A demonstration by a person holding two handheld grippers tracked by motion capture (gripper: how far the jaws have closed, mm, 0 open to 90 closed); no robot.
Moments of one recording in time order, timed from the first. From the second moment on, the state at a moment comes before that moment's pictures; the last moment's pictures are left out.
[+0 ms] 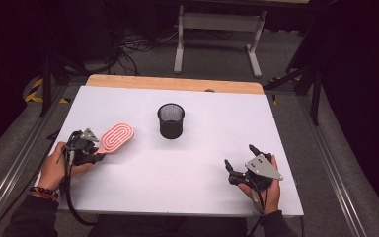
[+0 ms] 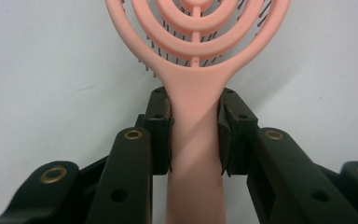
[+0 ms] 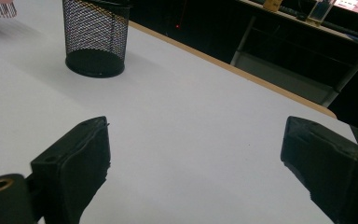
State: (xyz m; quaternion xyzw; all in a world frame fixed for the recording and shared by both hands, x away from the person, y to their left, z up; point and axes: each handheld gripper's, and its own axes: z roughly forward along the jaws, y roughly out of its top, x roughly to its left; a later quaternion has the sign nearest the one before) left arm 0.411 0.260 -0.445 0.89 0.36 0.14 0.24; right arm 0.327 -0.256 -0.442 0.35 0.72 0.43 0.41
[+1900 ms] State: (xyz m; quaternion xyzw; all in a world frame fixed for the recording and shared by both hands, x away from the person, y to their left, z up) left arm 0.384 0.263 -0.419 0.78 0.34 0.31 0.42; right arm 0.329 -0.255 -0.444 0.35 0.72 0.43 0.41
